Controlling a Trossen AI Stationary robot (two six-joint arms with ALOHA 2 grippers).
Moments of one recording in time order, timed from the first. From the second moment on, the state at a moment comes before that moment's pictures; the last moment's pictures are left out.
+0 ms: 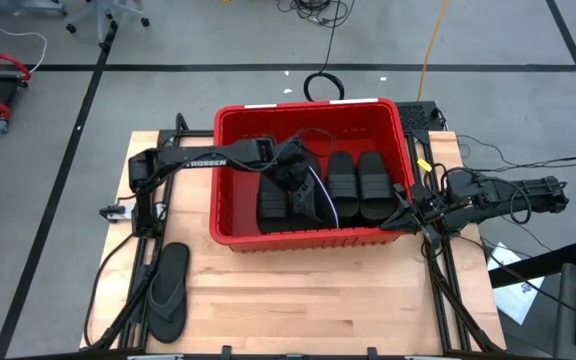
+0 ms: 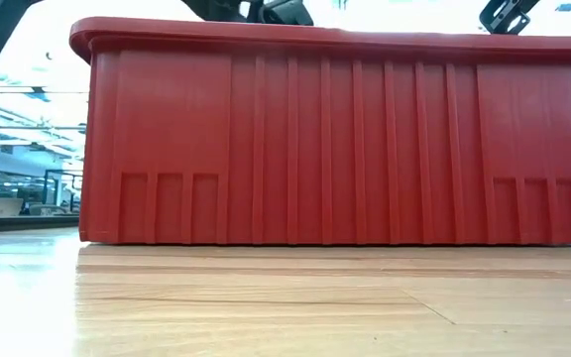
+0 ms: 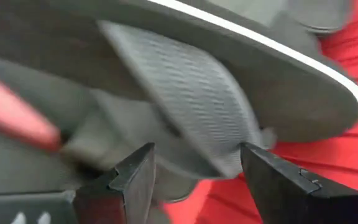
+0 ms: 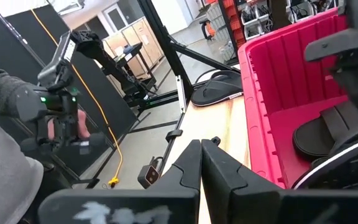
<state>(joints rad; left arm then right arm) 0.25 1.91 1.61 -0.66 0.30 -0.57 0.14 0.47 0.60 -0.29 -0.24 0.44</state>
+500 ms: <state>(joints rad) 0.22 1.91 1.53 -0.42 0.37 -0.57 0.14 0.47 0.60 -0.29 -0.24 0.43</state>
